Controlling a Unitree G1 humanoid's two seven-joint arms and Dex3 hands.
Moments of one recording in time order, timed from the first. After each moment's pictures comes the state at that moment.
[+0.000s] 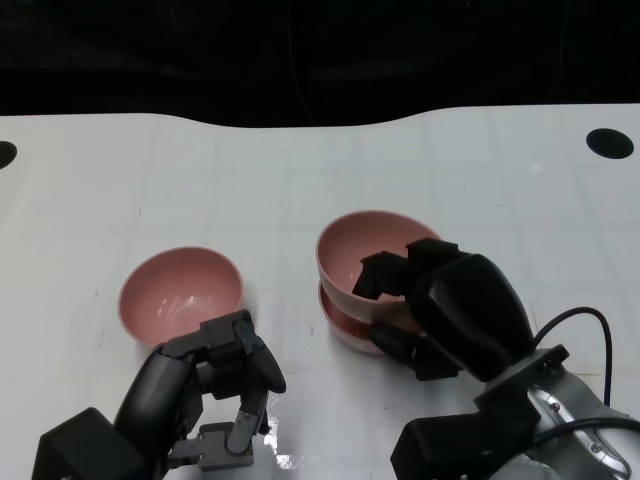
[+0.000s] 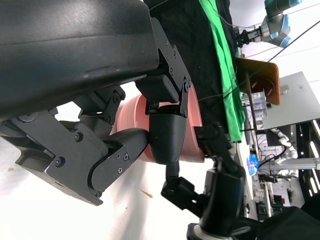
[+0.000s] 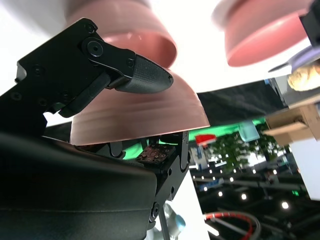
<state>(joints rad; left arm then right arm) 0.14 0.05 -0.09 0.02 -0.08 -0.31 -0.27 -0.37 -0.20 0.48 0.46 -0.84 -0.38 -0.48</state>
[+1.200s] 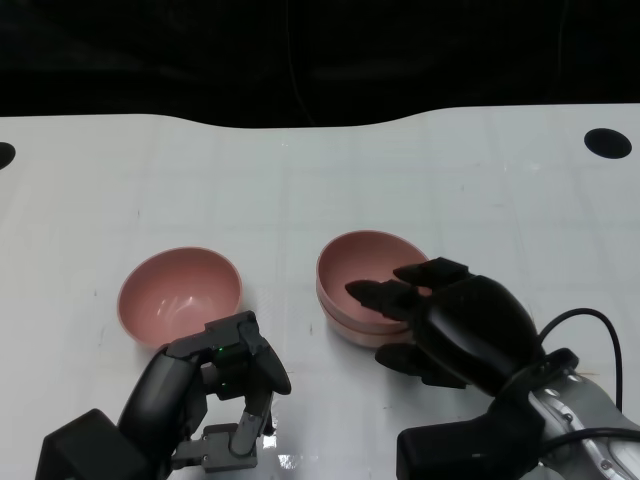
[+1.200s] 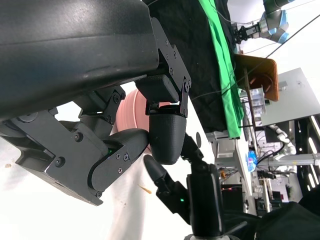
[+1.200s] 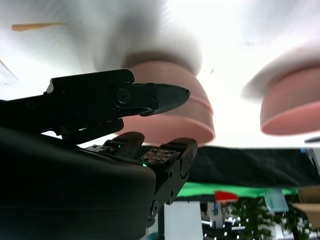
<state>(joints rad) 0.14 0.05 -0.10 0.01 -0.08 -0.32 -0.27 -0.28 -0.28 0.50 0.20 -0.87 -0.15 -0.17</state>
